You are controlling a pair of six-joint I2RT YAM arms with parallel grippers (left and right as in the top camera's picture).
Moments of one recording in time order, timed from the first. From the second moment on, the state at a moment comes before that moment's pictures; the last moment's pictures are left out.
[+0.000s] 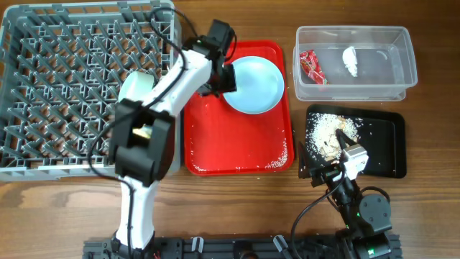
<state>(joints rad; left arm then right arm) -0.43 2.22 1.78 -0.92 0.09 -0.52 0.27 0.01 0.01 0.00 -0.07 0.10</state>
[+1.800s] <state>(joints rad) -0.09 1.54 1.32 -1.13 -1.27 -0.62 0.27 0.01 0.01 0.00 -0.07 0.10</state>
